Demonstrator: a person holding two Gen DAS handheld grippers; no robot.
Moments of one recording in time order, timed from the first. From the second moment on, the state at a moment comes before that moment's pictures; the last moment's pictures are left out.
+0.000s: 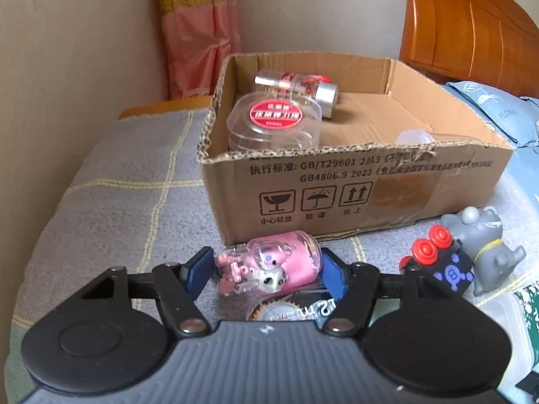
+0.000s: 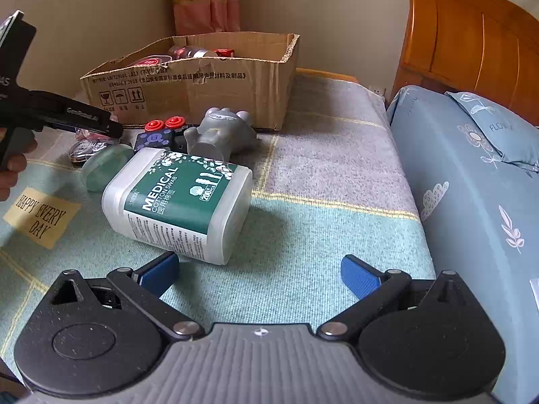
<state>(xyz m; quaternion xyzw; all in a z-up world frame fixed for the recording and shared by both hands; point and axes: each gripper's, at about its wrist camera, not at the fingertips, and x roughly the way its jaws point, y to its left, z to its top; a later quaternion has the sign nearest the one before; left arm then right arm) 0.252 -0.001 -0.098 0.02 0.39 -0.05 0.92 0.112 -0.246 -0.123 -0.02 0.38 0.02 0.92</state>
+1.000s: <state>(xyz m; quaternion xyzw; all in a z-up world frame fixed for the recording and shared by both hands) 0.228 0.002 -0.093 0.00 0.39 -0.03 0.92 0.112 -0.247 -0.125 -0.03 0.37 0.03 0.93</state>
